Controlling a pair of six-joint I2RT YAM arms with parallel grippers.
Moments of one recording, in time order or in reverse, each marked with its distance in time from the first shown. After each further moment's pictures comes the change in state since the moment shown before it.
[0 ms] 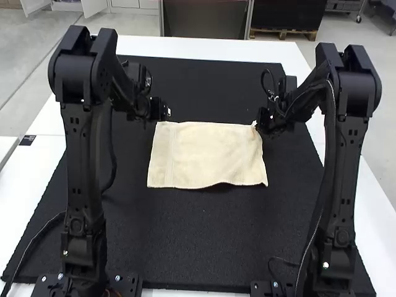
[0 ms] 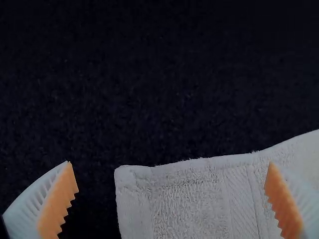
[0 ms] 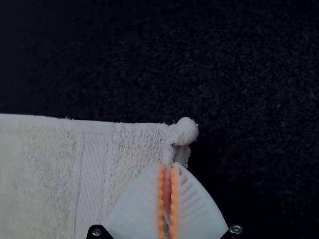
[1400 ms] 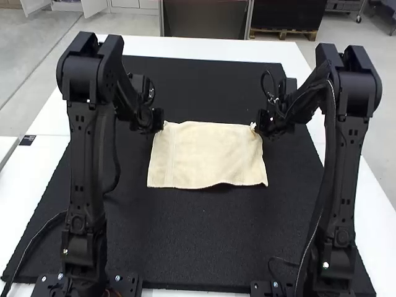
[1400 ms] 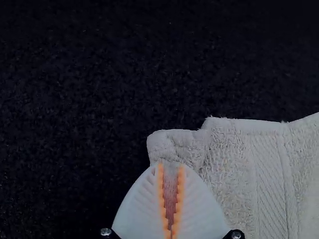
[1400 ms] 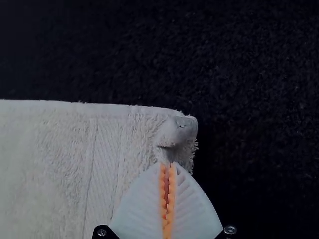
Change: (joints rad) left arm -0.020 0.064 -0.024 0.032 -0.042 -0.064; right arm -0.004 -0.003 -0.019 -0.005 -0.046 0.005
